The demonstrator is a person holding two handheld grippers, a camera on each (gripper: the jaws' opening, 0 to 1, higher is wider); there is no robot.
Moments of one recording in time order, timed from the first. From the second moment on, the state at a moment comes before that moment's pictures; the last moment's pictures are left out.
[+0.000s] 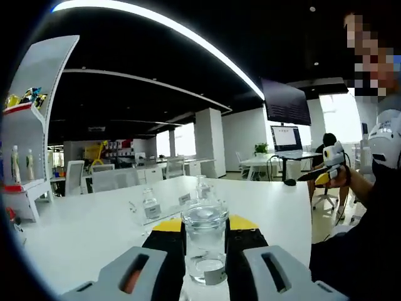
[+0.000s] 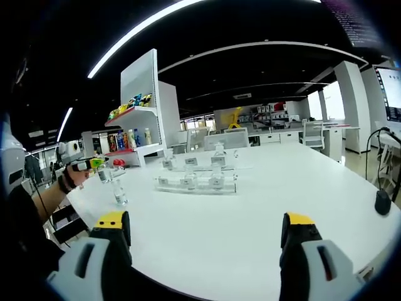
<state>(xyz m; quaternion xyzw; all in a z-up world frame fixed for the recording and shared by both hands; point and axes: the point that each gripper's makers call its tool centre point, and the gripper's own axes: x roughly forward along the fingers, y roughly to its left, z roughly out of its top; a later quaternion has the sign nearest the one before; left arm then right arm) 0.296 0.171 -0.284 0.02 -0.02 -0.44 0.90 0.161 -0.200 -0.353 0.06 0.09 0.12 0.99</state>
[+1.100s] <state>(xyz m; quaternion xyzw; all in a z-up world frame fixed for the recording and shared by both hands) 0.423 0.097 -0.260 0.02 -0.01 -0.51 0.86 0.180 -0.191 -0.363 0.06 0.11 0.12 0.98</state>
